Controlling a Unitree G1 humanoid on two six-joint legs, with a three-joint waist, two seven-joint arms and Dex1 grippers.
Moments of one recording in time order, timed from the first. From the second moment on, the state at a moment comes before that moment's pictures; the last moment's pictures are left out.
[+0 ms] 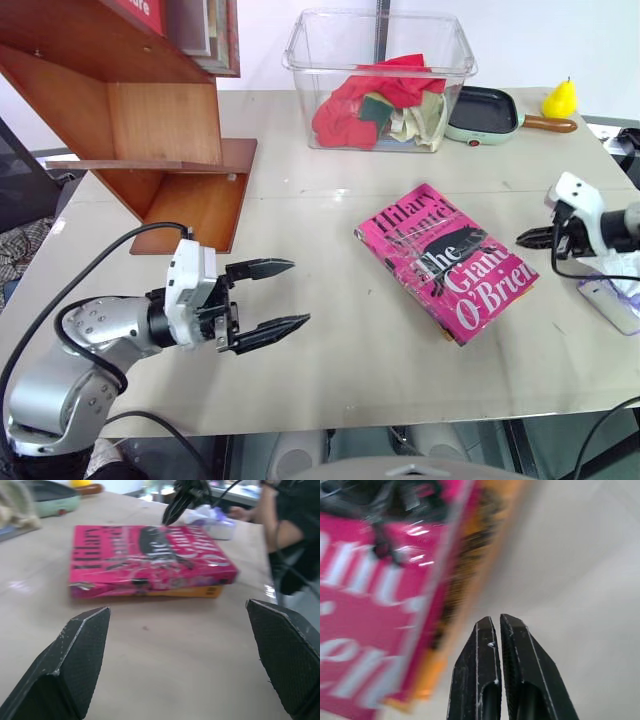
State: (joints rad) left arm 0.10 0.83 0.29 -0.49 -0.78 0.43 -1.16; right arm -0.60 -0.93 0.05 0.25 0.06 0.60 1.34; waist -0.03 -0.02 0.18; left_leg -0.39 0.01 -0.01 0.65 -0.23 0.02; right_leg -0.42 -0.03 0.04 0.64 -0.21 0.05
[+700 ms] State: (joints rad) left arm 0.16 0.82 0.26 -0.44 -0.72 0.33 -1.27; right arm -0.50 -0.90 0.08 0.01 0.19 0.70 1.23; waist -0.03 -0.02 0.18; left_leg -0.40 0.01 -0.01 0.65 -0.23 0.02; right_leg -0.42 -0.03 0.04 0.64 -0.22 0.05
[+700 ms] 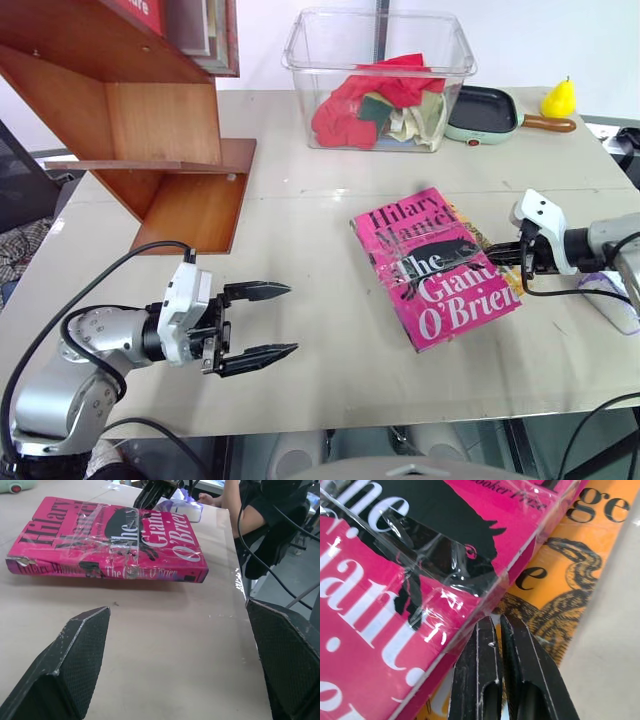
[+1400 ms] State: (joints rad) left arm 0.02 0.80 0.14 -0.57 -0.70 0.56 -0.96; right arm 0.30 -0.81 -0.69 -0.49 0.62 0.51 1.20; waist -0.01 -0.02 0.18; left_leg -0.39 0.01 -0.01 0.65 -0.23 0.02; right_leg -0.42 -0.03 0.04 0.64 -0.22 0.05
